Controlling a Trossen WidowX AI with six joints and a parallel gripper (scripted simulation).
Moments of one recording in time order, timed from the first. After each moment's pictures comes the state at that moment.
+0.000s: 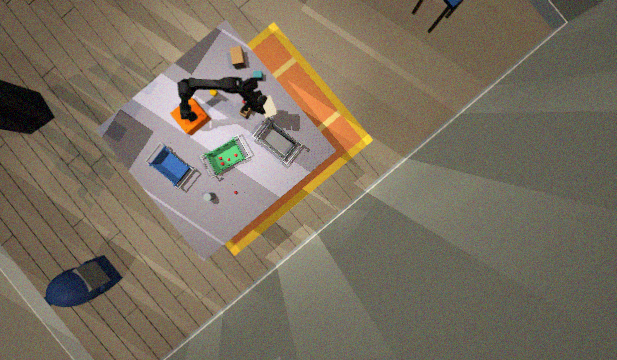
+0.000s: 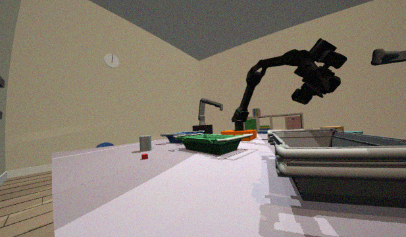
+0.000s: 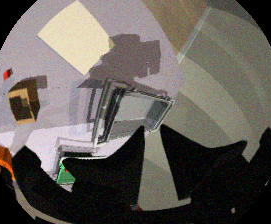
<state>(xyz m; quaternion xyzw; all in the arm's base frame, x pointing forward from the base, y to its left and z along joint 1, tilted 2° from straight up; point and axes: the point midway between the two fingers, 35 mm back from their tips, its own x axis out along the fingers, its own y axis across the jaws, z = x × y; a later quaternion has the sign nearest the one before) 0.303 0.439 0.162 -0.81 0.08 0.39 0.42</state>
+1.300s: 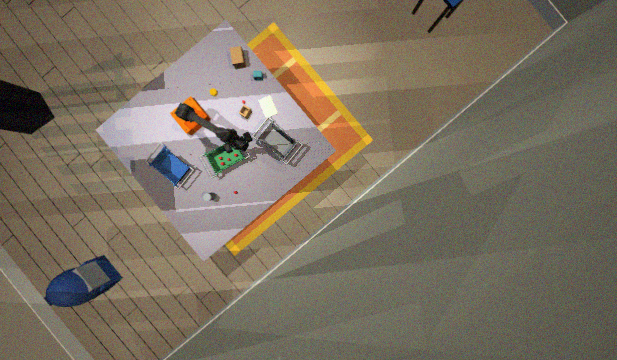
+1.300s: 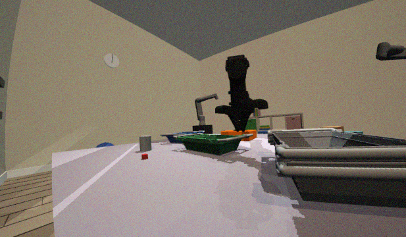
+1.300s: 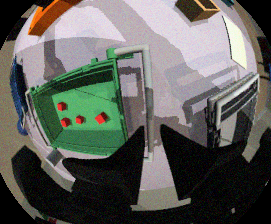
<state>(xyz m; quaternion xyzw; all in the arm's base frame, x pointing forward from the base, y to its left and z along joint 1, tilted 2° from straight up) 0.384 0.199 0.061 -0.71 0.02 0.70 0.03</state>
